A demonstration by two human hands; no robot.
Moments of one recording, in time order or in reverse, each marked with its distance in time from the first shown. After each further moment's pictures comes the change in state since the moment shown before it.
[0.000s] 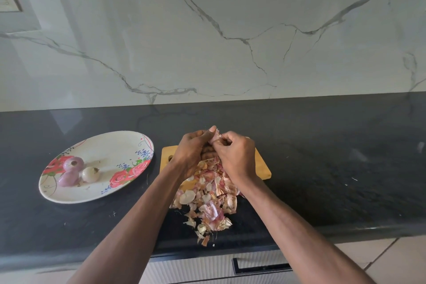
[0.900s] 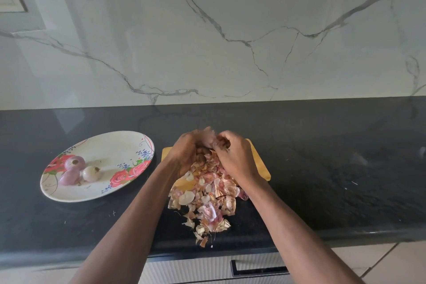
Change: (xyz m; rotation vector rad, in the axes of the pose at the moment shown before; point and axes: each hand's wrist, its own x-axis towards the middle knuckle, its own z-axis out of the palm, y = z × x) left_hand 0.007 0.003 -0.015 0.094 0.040 -0.057; right_hand 0.007 -0.003 -0.010 -0.039 -0.289 0.068
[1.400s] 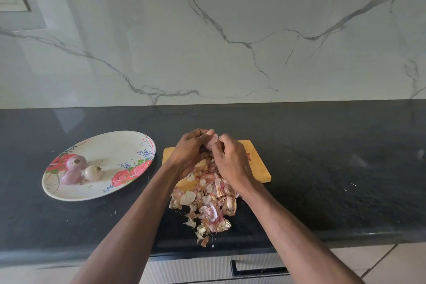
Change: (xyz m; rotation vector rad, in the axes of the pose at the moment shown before) left_hand -0.001 -0.003 0.003 -0.031 -0.061 0.100; right_hand -0.009 -0.016 0.004 -0.045 0.029 -0.084
